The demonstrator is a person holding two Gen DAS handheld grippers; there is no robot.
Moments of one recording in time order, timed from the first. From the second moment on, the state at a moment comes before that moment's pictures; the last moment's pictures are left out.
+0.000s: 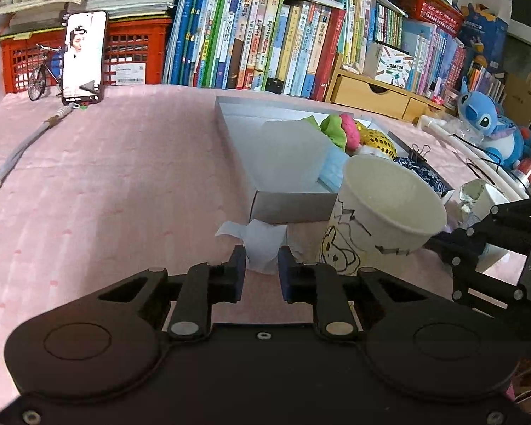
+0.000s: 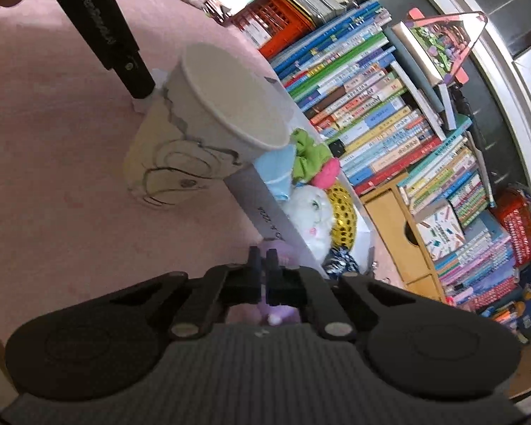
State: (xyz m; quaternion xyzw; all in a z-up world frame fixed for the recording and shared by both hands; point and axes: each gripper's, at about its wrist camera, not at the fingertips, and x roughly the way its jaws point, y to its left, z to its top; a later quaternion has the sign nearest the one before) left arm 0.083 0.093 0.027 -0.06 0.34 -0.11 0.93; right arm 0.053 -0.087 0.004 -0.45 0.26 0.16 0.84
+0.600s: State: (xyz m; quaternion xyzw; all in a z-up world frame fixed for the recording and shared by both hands) left arm 0.070 0.085 0.025 -0.04 0.33 -0.10 0.94; right arm 0.056 -0.078 -0.008 -0.49 0.23 0.11 0.83
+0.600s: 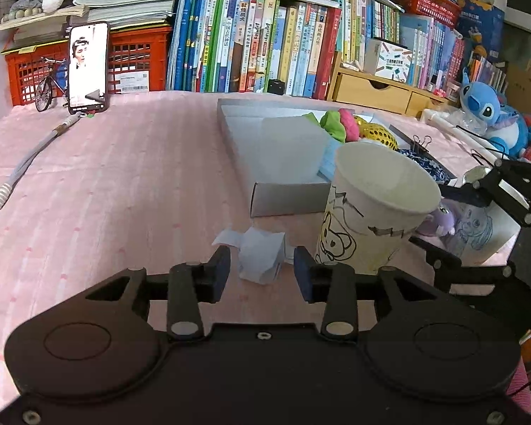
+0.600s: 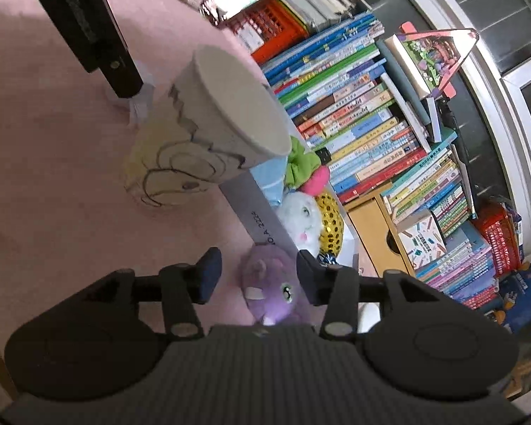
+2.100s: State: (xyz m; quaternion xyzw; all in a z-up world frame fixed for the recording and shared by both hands) left arm 0.041 0.072 0.031 -0.02 0.31 -0.08 0.95; right arm -0.013 -0.117 0.034 -0.23 0.25 0.22 0.91
